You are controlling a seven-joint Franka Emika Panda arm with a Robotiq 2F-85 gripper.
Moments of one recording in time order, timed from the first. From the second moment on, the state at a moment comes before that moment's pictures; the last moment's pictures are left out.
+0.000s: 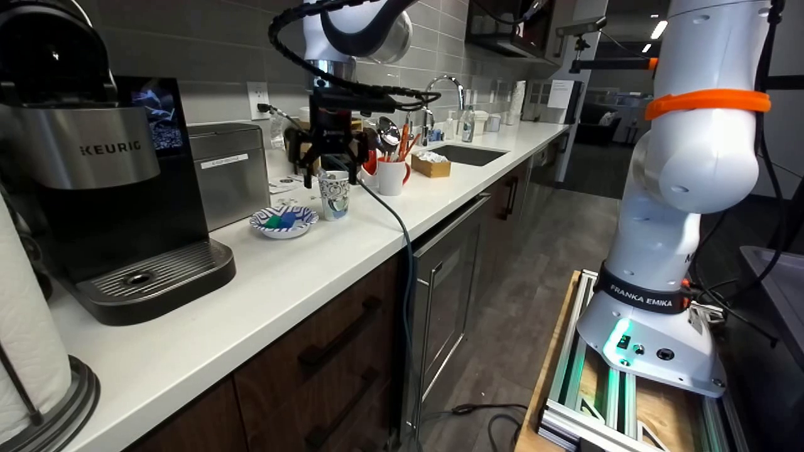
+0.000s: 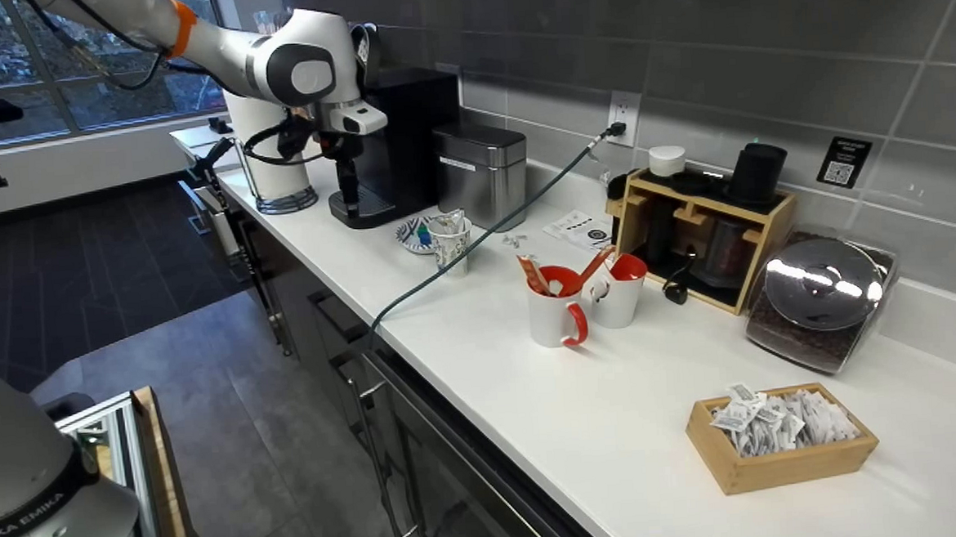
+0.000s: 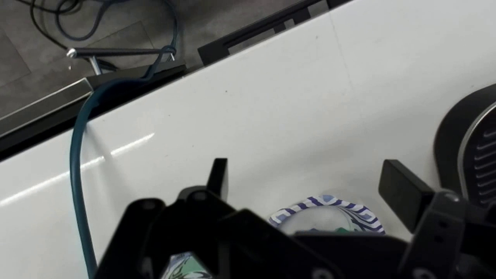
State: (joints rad) arm 0.14 0.08 0.20 -2.05 0.04 2.16 0.68
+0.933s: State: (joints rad) arm 0.22 0.18 0.09 -2.23 -0.04 2.70 1.38
